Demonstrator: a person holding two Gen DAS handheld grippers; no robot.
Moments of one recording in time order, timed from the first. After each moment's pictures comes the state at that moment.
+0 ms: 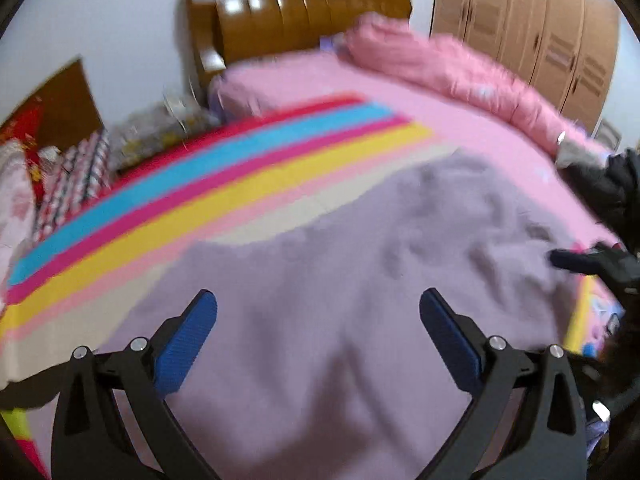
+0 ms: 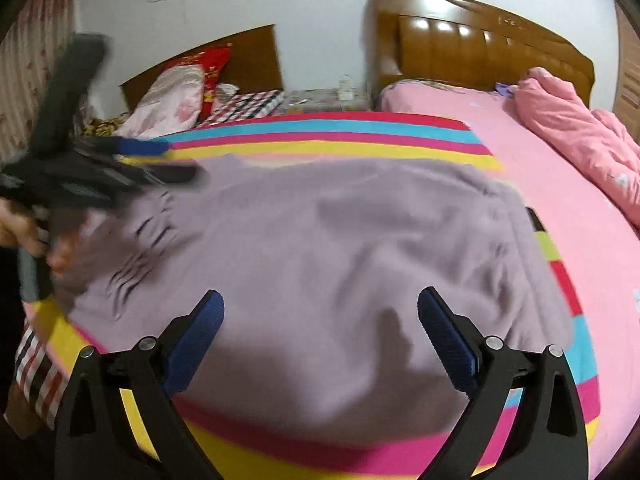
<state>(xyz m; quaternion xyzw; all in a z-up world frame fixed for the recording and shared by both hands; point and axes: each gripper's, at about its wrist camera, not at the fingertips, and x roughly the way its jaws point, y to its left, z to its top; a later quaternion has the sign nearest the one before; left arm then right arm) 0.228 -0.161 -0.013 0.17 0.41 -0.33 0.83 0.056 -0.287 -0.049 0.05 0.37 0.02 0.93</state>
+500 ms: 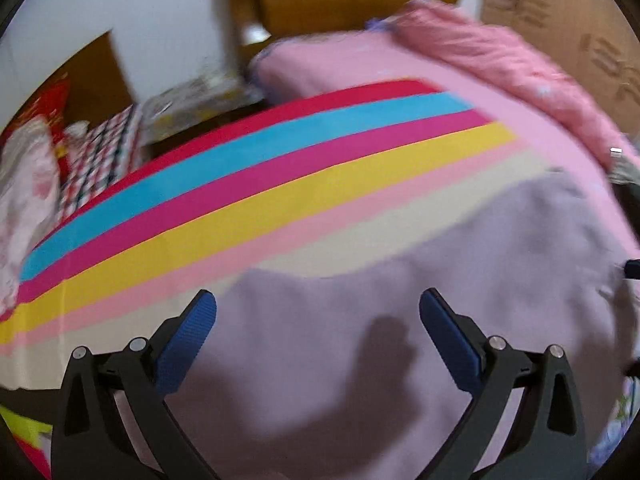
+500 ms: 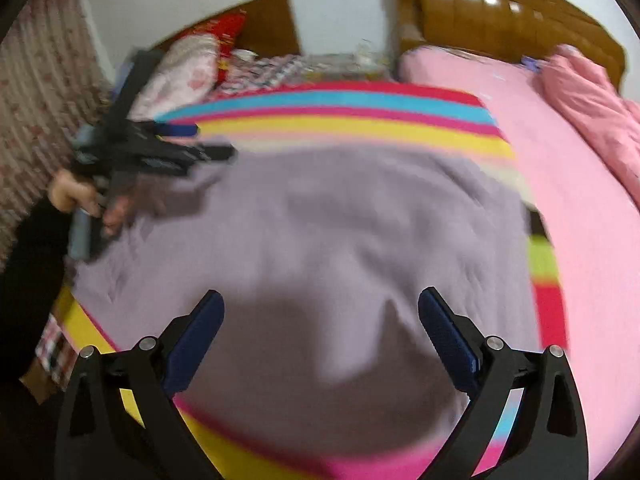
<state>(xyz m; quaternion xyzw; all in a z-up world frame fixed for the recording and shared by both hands) 0.300 -0.159 -0.030 0.18 0.43 -0.24 0.85 0.104 -0.319 -0.032 0.05 0.42 0.12 0.90</state>
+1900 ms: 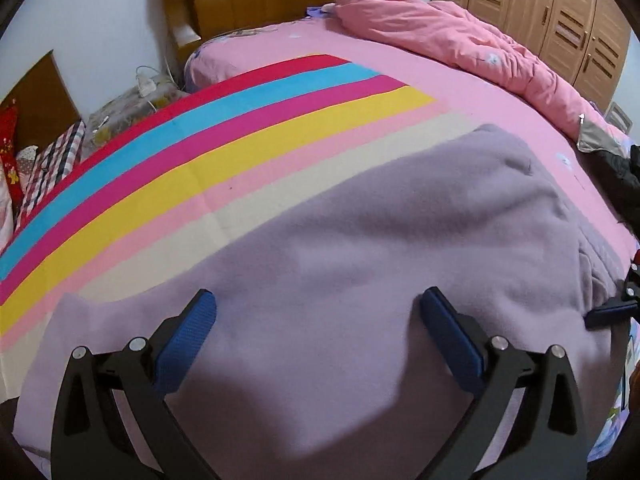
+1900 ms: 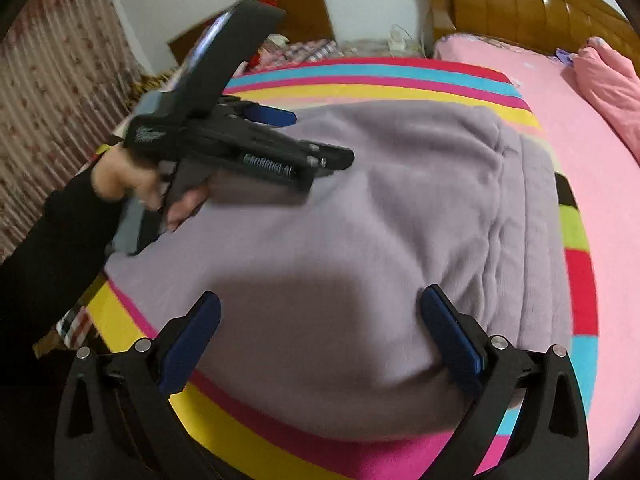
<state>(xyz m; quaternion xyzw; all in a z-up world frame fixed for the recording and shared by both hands) 0.245 -0.258 -0.057 0.19 0.42 -0.33 0.82 0.080 -0.346 -0.080 0.07 0.42 0.16 0.89</state>
